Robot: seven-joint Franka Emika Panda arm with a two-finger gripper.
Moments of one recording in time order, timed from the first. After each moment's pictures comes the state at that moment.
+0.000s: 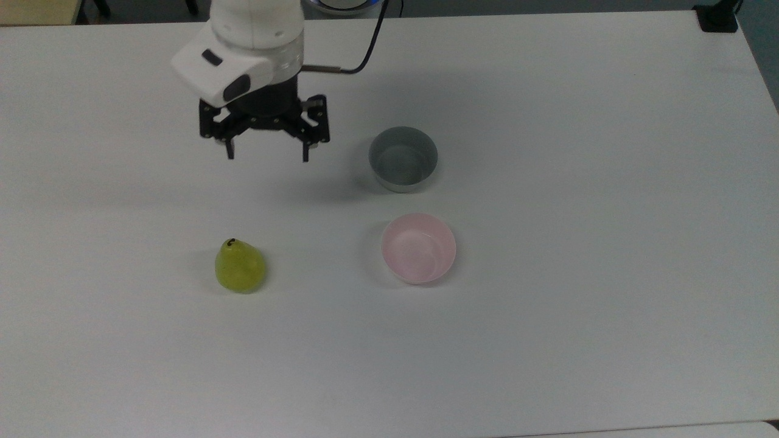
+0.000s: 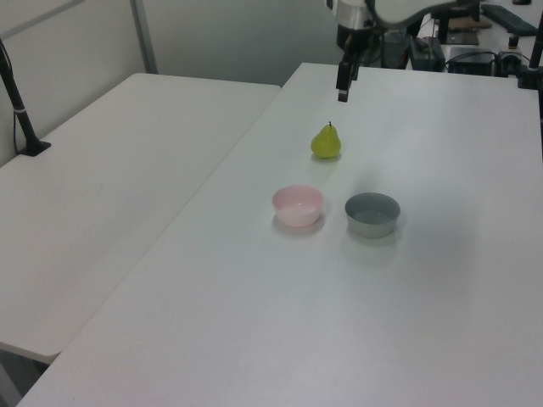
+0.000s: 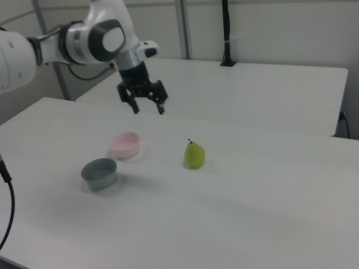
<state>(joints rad) -0.02 0.29 0.01 -1.47 -0.14 1.89 -0.05</state>
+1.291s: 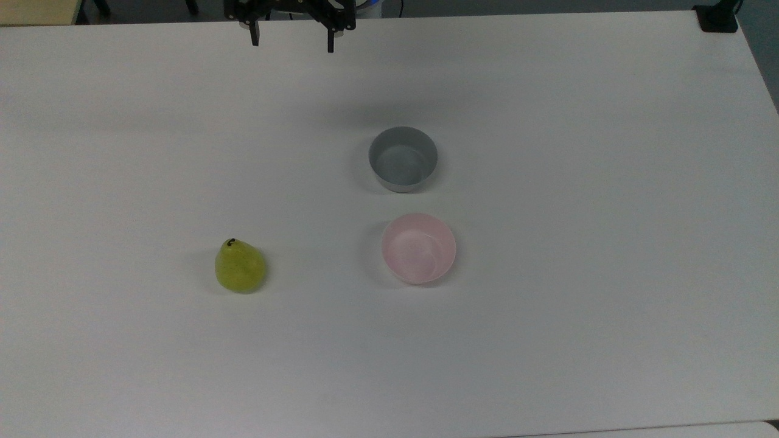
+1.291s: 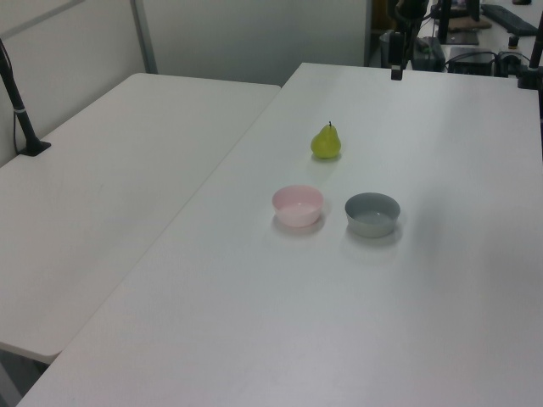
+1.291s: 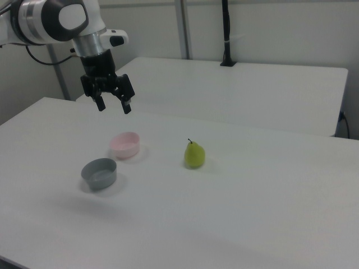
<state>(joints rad) 0.03 0.02 0.00 -1.64 -0.10 1.67 0.03</state>
